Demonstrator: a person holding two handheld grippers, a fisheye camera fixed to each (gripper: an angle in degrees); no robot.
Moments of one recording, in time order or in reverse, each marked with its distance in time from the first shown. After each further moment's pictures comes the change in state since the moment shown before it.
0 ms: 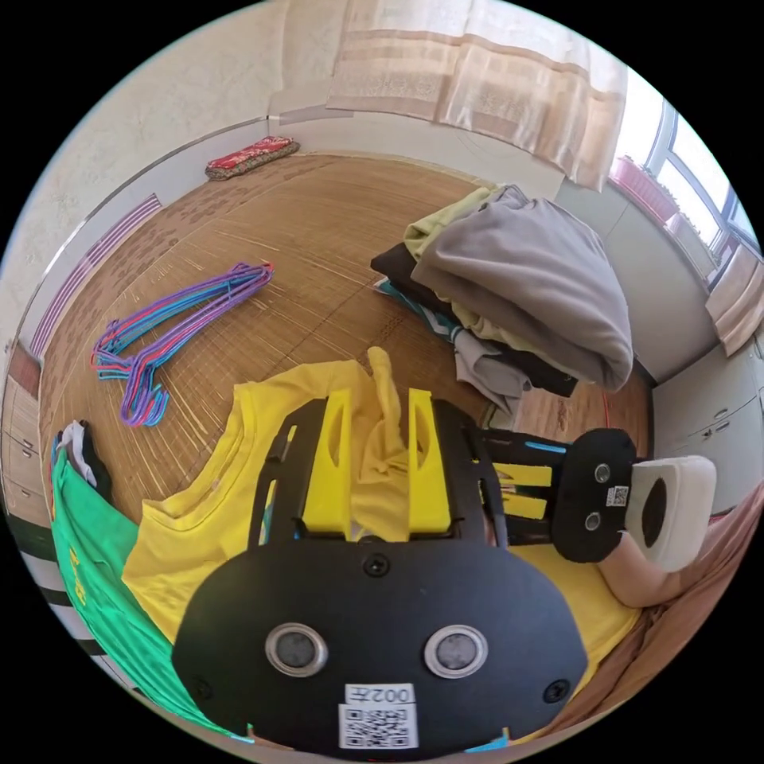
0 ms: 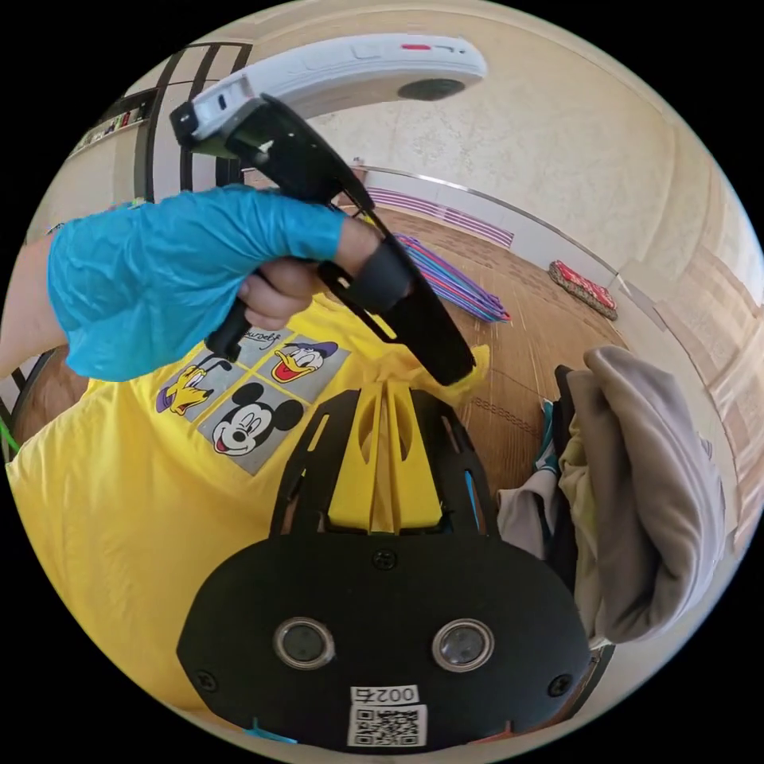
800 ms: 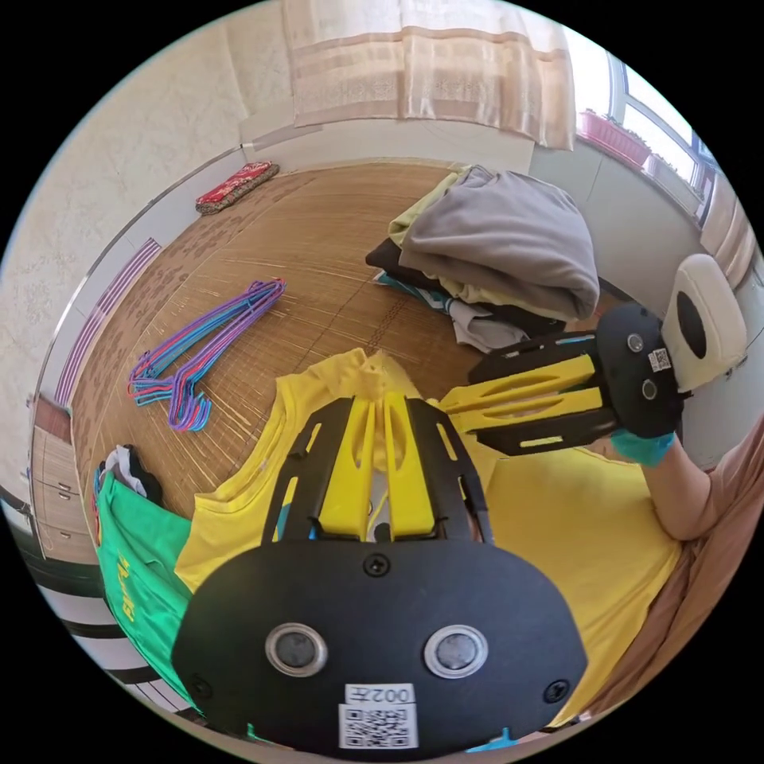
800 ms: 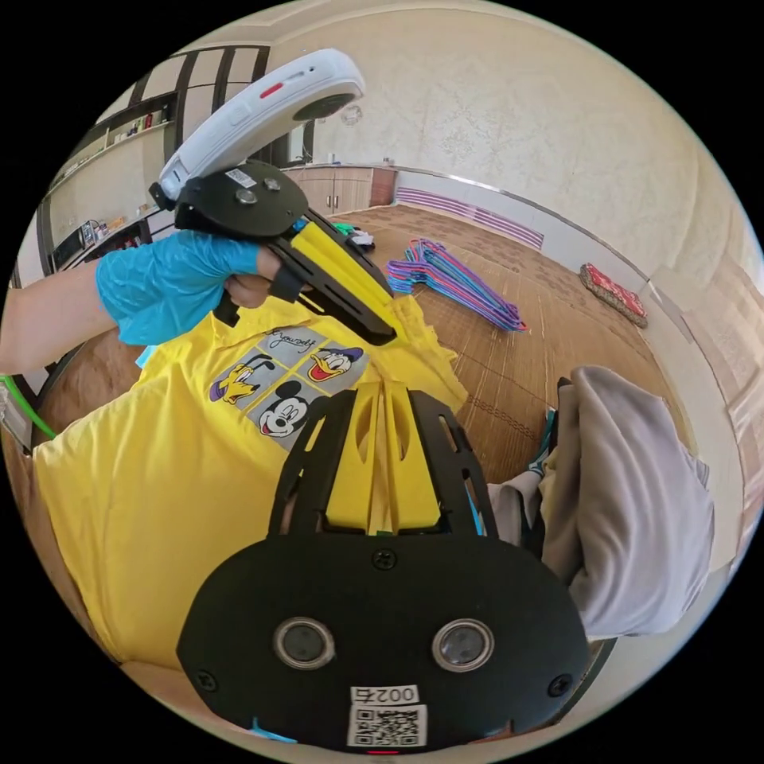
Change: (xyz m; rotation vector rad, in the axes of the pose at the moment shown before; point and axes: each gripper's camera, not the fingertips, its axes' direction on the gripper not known) left arm 0.037 0.016 -0.045 -0.004 -0.120 0.149; right arm 0.040 0.003 -0.048 -0.028 -0.111 -0.053
